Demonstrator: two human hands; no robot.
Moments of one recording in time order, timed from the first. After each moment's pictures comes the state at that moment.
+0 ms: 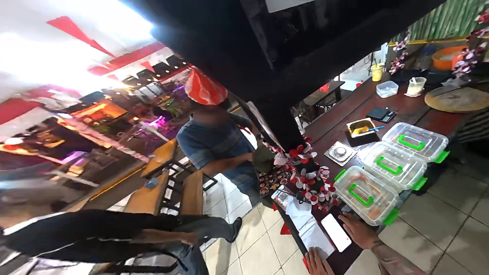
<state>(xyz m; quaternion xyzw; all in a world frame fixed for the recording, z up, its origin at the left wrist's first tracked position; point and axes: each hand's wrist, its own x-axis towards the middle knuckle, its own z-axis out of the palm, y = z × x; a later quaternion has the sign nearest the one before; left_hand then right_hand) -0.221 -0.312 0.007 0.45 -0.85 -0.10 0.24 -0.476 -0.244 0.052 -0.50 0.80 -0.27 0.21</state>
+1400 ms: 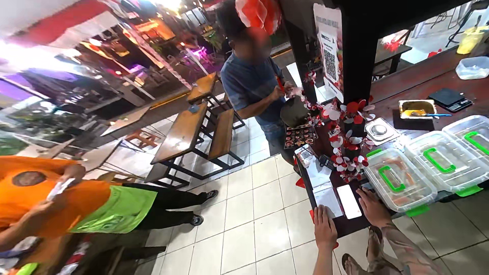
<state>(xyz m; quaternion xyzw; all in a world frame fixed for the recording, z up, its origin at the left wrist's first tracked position) -0.223 -0.309 0.009 0.49 -0.84 -0.11 0.22 -0.476 -0.247 0.029 -0.54 0.79 -0.26 0.11</state>
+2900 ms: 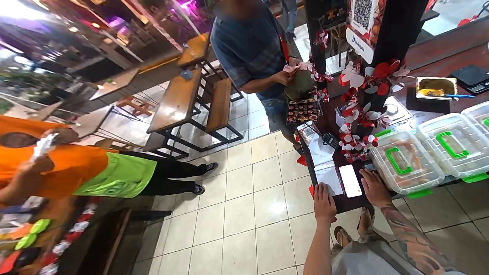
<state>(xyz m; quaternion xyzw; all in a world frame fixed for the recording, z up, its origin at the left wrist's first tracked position) -0.224 -0.312 0.008 0.49 -0.84 -0.12 0.22 -0.478 -0.248 0.030 -0.56 0.79 -0.24 0.10</state>
